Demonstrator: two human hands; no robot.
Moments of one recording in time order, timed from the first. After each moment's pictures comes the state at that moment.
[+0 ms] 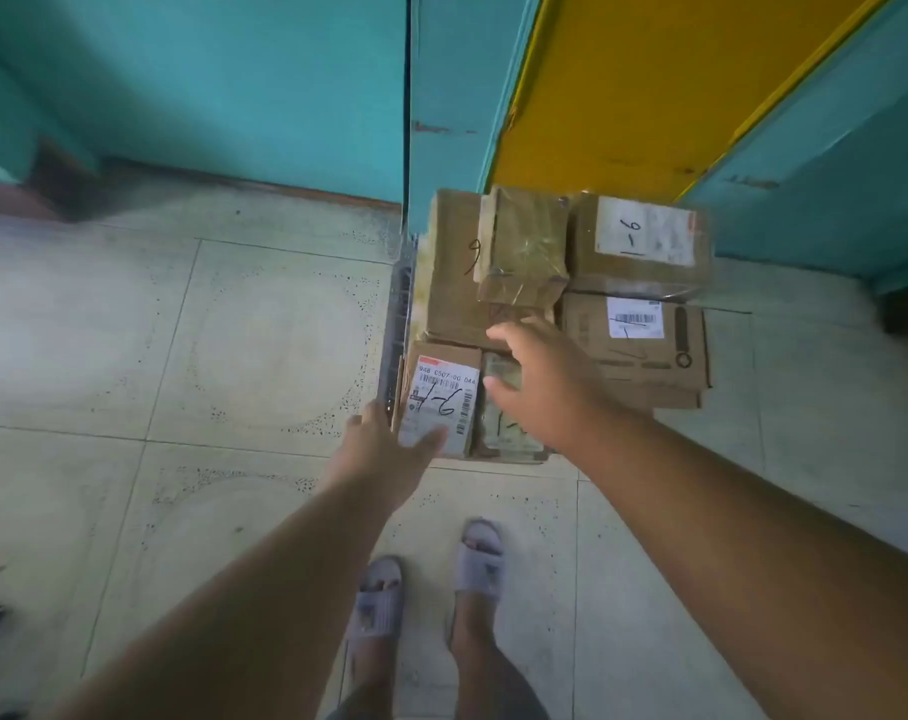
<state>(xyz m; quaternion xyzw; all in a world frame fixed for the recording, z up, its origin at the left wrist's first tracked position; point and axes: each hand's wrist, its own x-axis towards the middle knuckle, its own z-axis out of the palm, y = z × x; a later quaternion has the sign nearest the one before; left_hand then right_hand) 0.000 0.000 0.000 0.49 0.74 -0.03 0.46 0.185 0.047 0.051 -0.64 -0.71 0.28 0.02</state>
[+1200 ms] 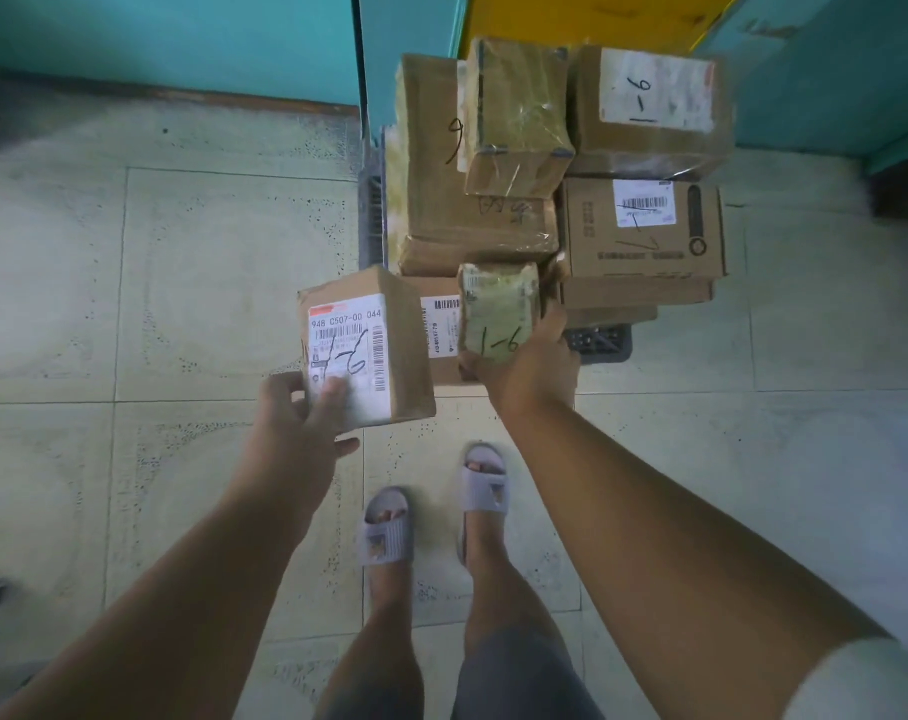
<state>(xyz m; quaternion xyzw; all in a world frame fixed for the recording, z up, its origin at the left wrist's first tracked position) -0.058 -0.043 -0.005 0.25 0.70 0.29 0.60 0.148 -0.023 -0.047 -0.88 -0.37 0.30 0.09</state>
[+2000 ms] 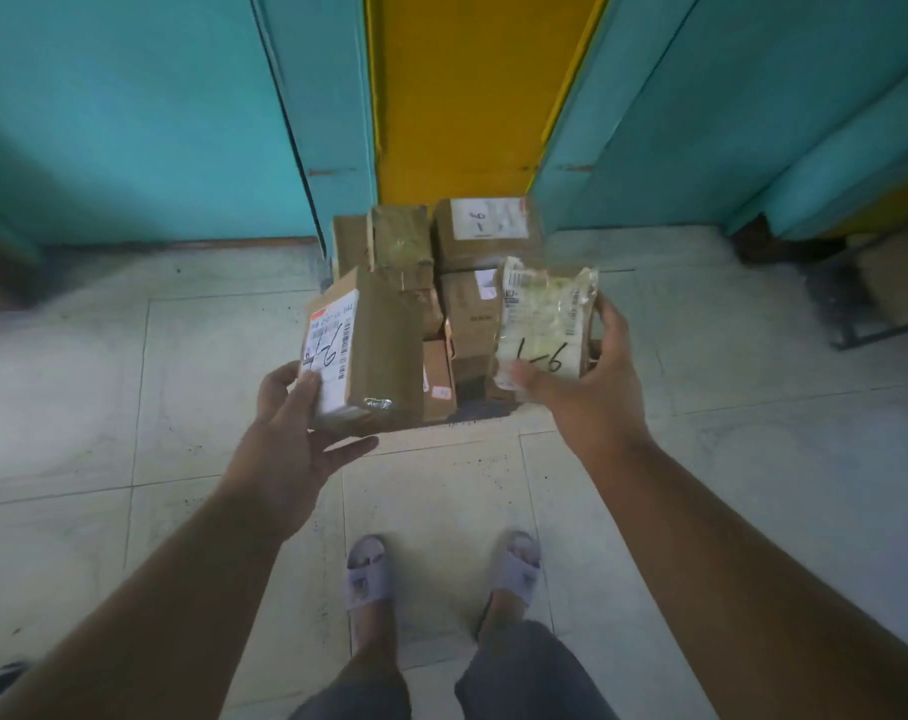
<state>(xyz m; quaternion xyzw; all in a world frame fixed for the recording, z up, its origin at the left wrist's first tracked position) -0.003 -0.072 0.171 0.21 0.56 0.37 0.71 0.261 -0.117 0.197 -0.74 -0.34 0.38 0.43</state>
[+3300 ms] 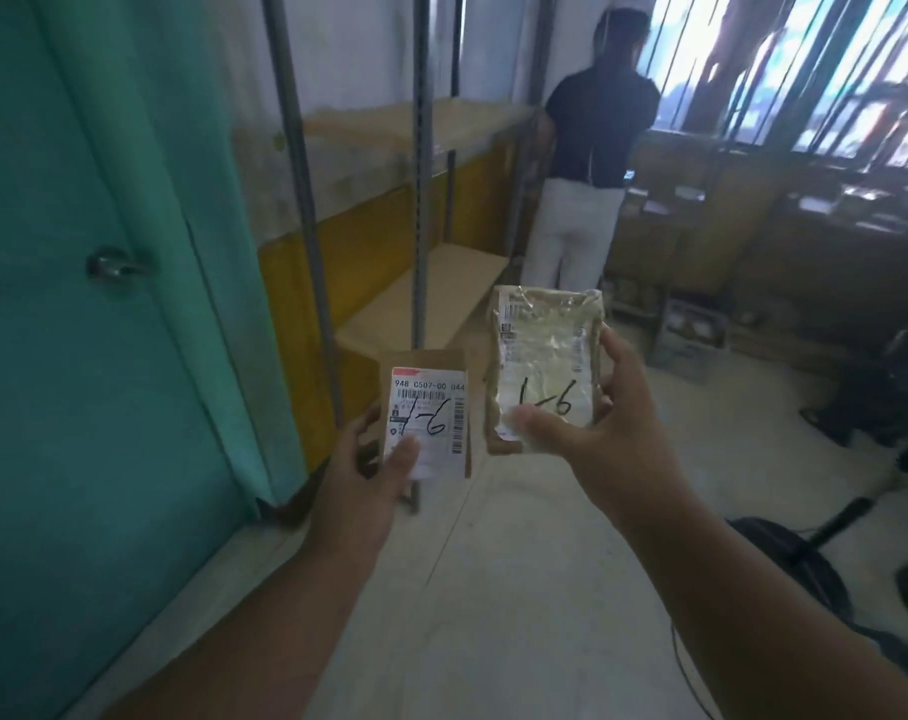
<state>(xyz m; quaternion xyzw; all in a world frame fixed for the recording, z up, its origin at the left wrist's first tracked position) 0.975 -0.233 0.406 0.65 0.17 0.16 0.72 1.027 -0.446 0.498 -0.76 -0.15 -0.03 0.64</state>
